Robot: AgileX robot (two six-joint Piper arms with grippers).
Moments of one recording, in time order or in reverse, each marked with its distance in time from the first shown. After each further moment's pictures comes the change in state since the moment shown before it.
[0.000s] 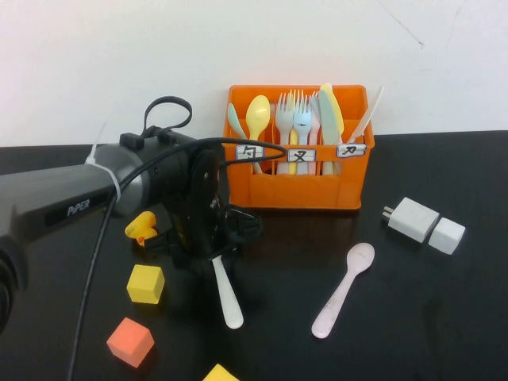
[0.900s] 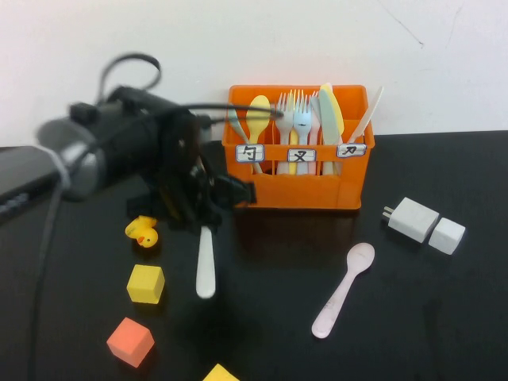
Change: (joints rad) right arm 0.000 0.000 0.000 -0.001 0.002 0.000; left arm 0.000 -0.163 -0.002 0.054 0.019 0.077
